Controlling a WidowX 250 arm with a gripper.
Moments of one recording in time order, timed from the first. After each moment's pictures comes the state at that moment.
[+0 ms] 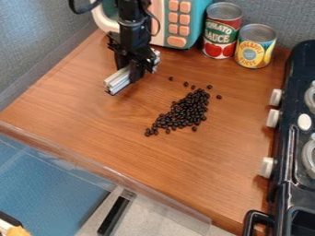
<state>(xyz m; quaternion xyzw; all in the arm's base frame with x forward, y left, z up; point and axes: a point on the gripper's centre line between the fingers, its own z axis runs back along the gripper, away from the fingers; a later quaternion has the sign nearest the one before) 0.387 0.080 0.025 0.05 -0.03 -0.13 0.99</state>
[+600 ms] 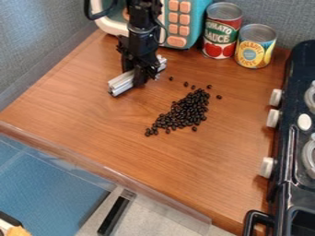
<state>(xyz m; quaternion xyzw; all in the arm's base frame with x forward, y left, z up) 0.397 0.071 0.014 0.06 -0.02 -0.18 0.98</state>
